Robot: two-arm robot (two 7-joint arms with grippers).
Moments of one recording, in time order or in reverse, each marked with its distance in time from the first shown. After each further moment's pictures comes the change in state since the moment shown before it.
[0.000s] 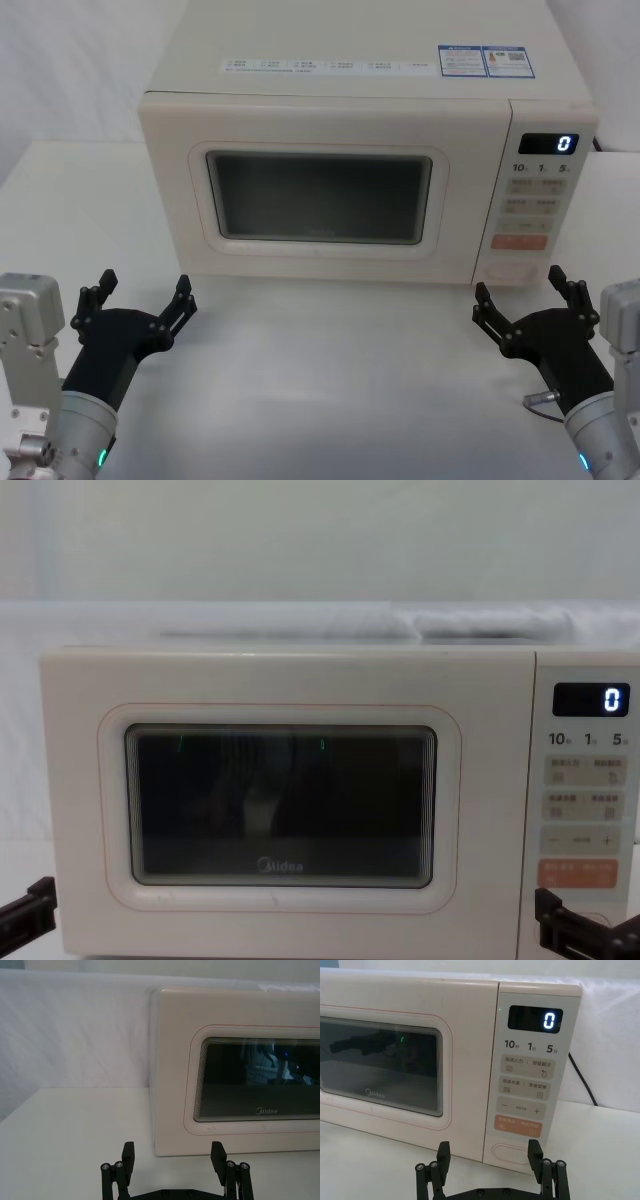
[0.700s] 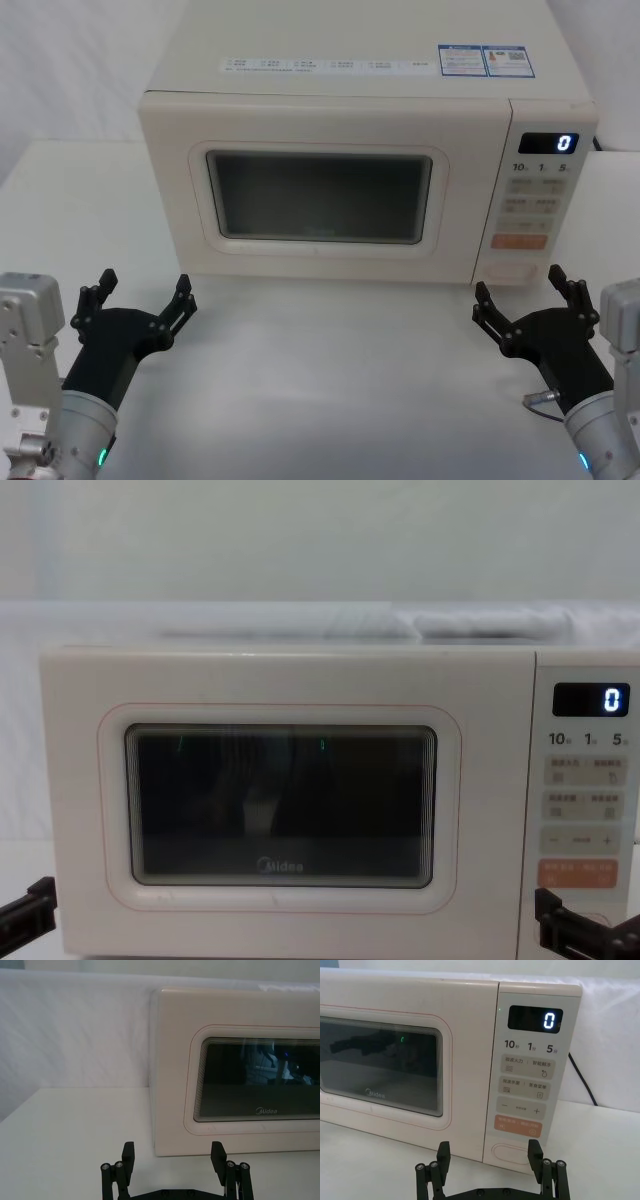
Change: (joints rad) left arm 0.000 0.000 0.000 0.000 0.000 0.000 0.000; right arm 0.000 0.000 0.000 0.000 0.000 0.000 0.000
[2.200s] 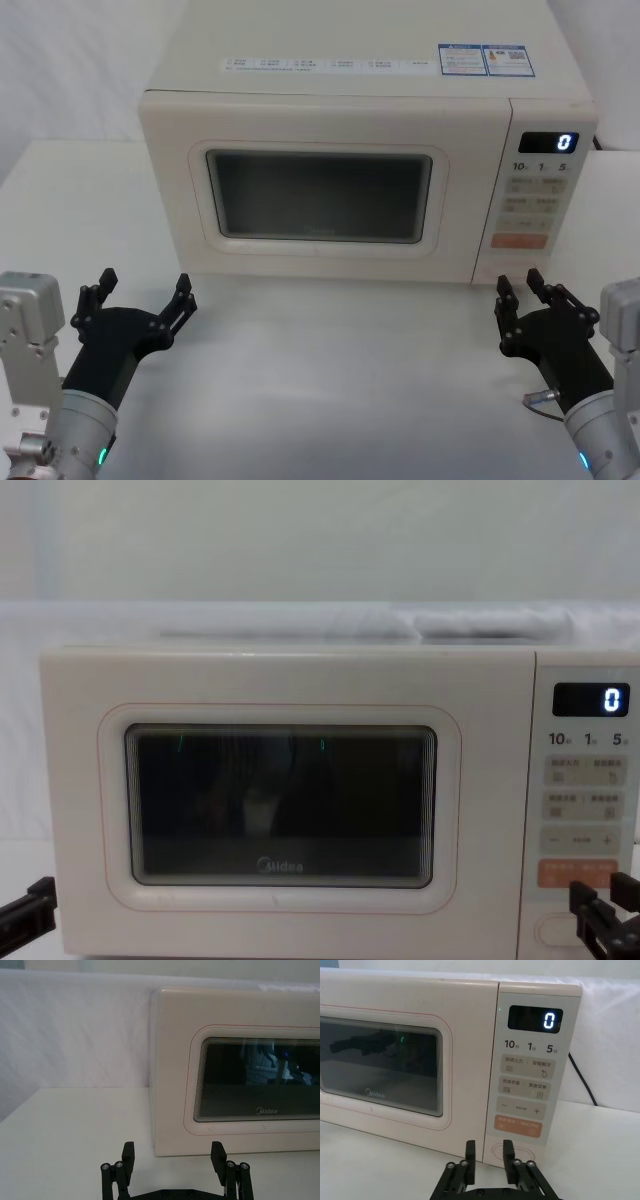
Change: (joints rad) left arm 0.000 0.000 0.000 0.000 0.000 0.000 0.000; right arm 0.000 0.000 0.000 0.000 0.000 0.000 0.000
